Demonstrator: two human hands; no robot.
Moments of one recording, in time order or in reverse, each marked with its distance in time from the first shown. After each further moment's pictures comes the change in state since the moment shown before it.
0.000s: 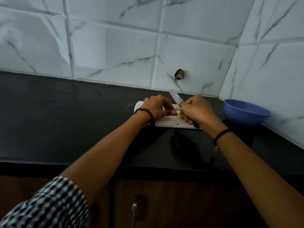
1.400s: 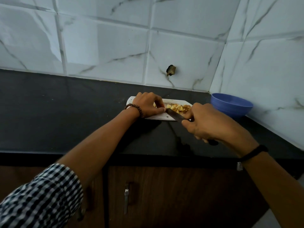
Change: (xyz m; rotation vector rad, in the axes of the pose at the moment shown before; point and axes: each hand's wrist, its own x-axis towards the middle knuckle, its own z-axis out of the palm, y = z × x) left_hand -0.011 0.006 -0.002 0.123 -0.010 0.090; right_hand -0.087 -0.004 -0.059 -0.516 -0.303 -0.089
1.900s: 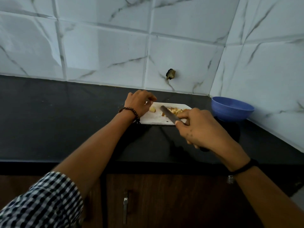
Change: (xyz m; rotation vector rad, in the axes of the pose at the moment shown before) left_hand 0.007 -0.023 0.000 0.052 0.178 -0.094; right_hand 0.008 0.001 0.019 0.174 0.178 -0.085
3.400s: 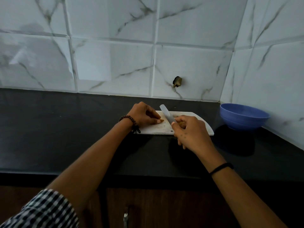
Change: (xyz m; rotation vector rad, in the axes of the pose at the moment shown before) left_hand -0.005 -0.001 -0.011 -0.360 -0.230 -0.144; right_hand 0.047 0.022 0.044 0.386 0.175 -0.033
